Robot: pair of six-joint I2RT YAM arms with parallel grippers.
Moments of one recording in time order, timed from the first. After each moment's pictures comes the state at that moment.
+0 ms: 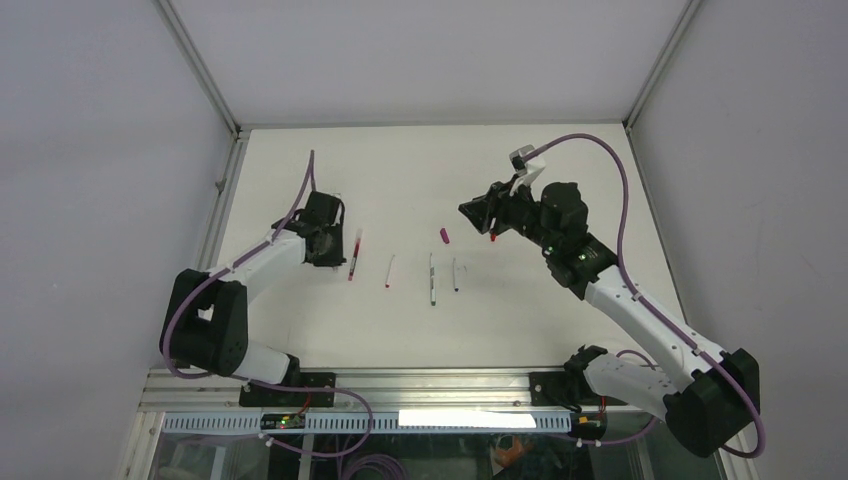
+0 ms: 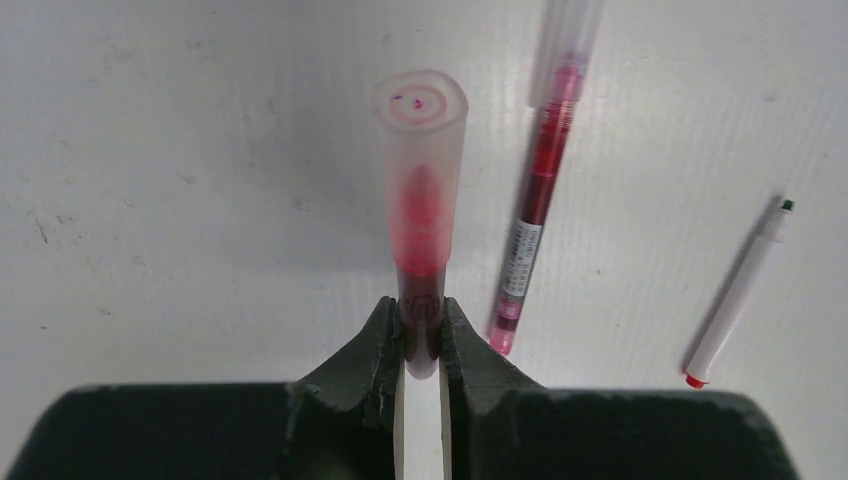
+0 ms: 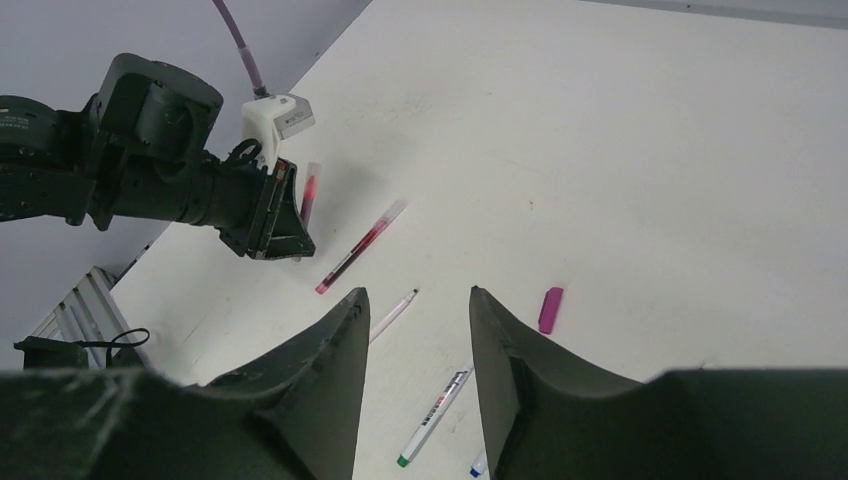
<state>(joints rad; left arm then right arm) -0.32 1.43 0.83 -0.48 -0.20 -0.31 0.55 1.04 0.83 0.05 -0.25 0.32</state>
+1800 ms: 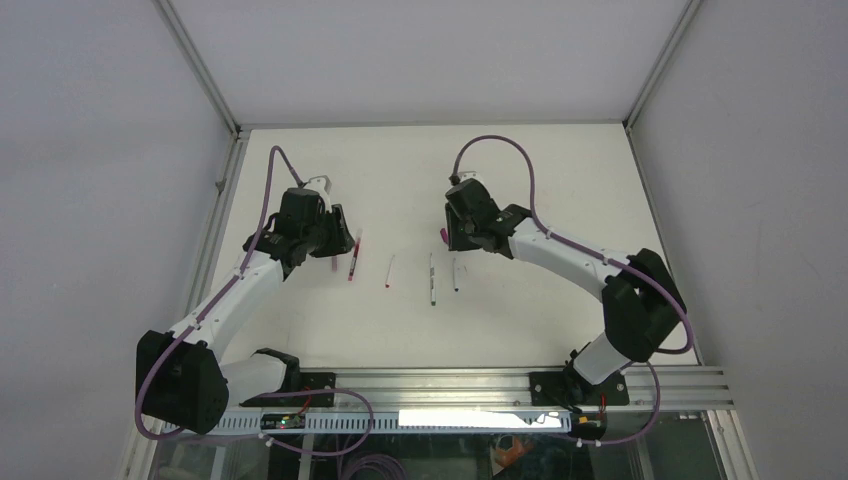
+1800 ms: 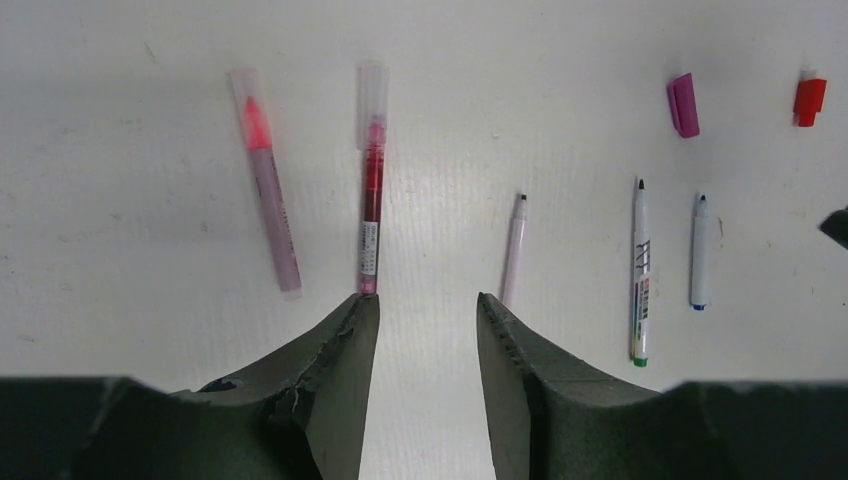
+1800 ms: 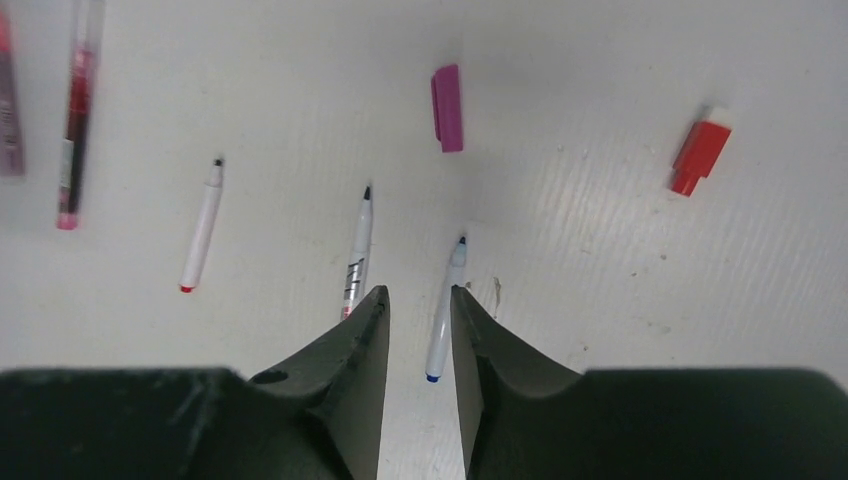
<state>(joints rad) -0.28 1.17 0.82 -0.44 -0.01 -0.40 0.73 1.54 1.13 -0.45 0.17 0.48</state>
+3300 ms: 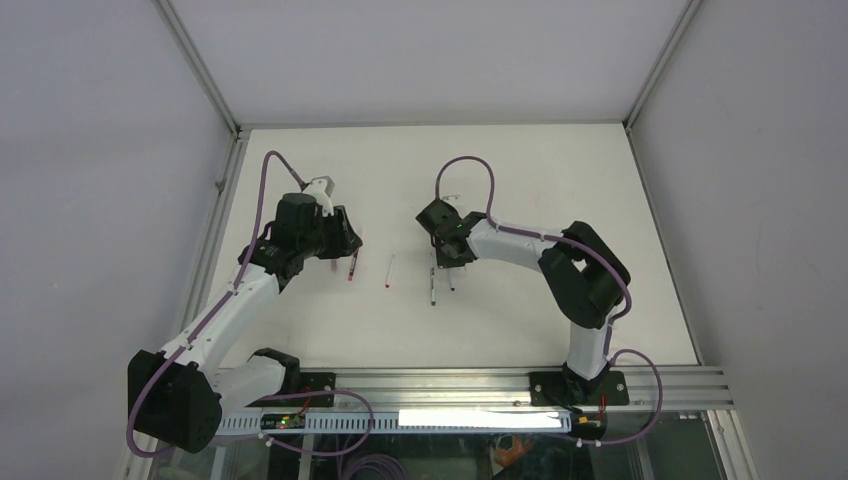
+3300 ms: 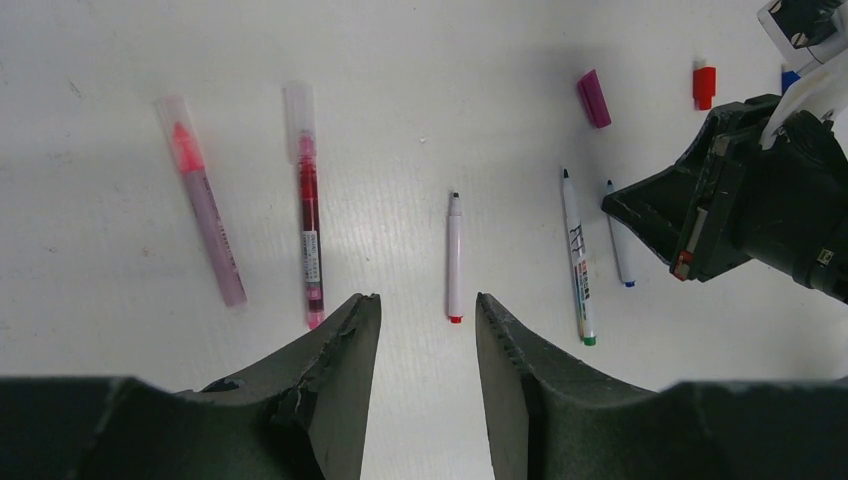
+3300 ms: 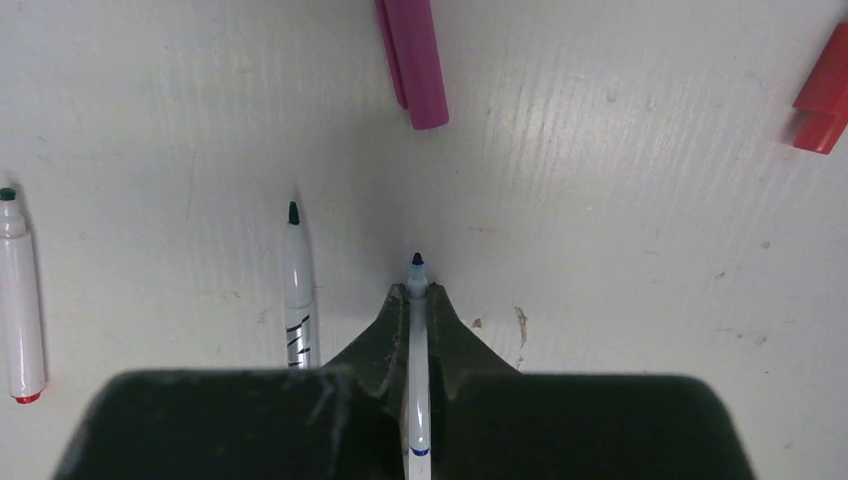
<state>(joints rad) -0.32 1.07 0.77 -0.37 0.07 -0.40 0.83 1.87 1.22 -0.54 0.30 0.63</state>
